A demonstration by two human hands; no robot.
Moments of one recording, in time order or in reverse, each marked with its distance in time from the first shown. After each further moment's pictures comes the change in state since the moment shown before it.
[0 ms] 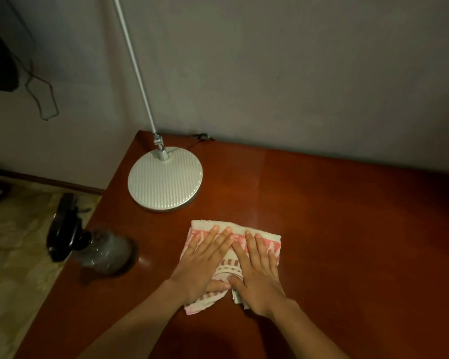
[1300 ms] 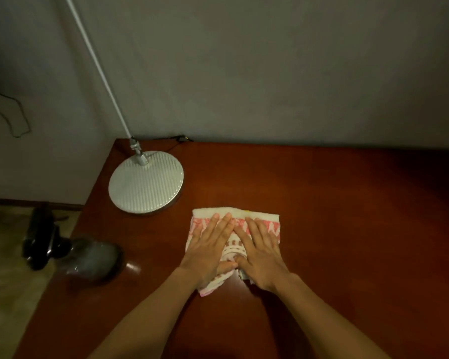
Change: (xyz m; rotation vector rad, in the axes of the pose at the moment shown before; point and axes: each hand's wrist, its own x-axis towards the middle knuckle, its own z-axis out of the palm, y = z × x) left_hand 0.035 0.028 -0.014 -0.099 -0.074 -0.030; right_hand -0.001 0.029 -0.012 -0.007 0.117 0.050
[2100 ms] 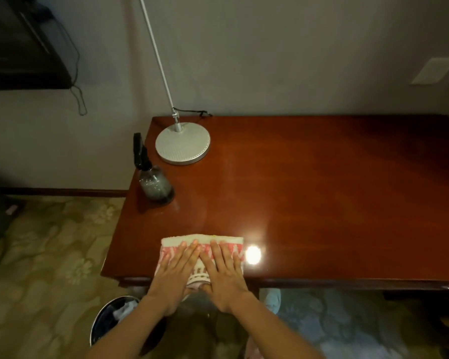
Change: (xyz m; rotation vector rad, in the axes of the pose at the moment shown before) left_hand -0.282 -0.037 0.091 0.158 0.088 0.016; right_hand -0.170 -0.188 0.141 0.003 0.020 -0.106
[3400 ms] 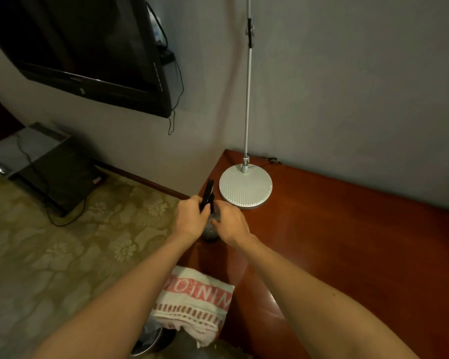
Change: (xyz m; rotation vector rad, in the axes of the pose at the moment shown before) left_hand 0.106 -0.109 -0.209 -0.618 0.509 -0.902; right_hand 0.190 -0.078 -0.203 0.274 0.098 -0.179
